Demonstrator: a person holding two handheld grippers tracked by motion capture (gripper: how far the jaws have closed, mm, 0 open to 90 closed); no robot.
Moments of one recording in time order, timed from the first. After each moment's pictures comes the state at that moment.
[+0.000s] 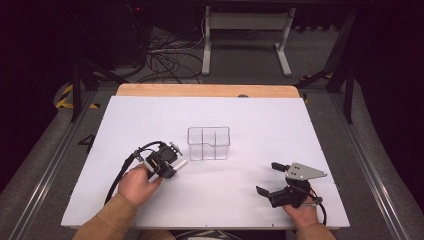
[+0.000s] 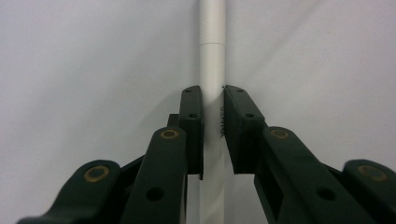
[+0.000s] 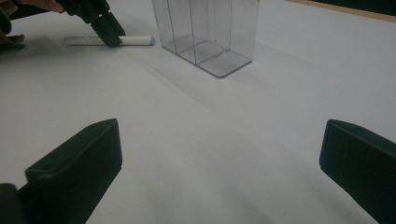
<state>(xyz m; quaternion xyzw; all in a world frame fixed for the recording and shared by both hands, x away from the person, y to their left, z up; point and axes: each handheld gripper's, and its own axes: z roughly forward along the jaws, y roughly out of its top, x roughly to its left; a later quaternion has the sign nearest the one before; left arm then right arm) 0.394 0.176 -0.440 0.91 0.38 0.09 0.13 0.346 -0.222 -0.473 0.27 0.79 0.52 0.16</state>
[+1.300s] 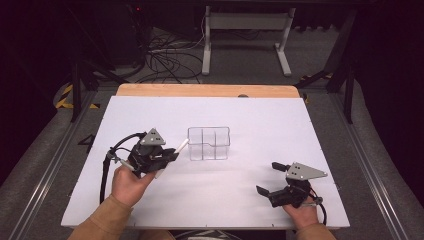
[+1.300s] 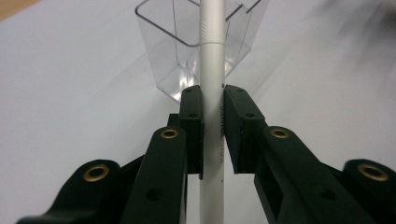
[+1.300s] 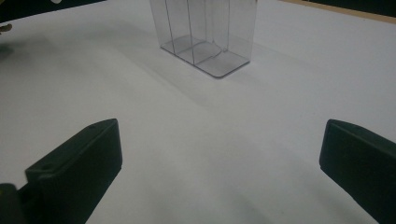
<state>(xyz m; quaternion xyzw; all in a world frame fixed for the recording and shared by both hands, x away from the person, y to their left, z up) 0.359 0.207 -0.376 0.85 0.33 0.15 0.38 0.346 -0.223 -0.473 0.27 0.79 0.52 0.16</state>
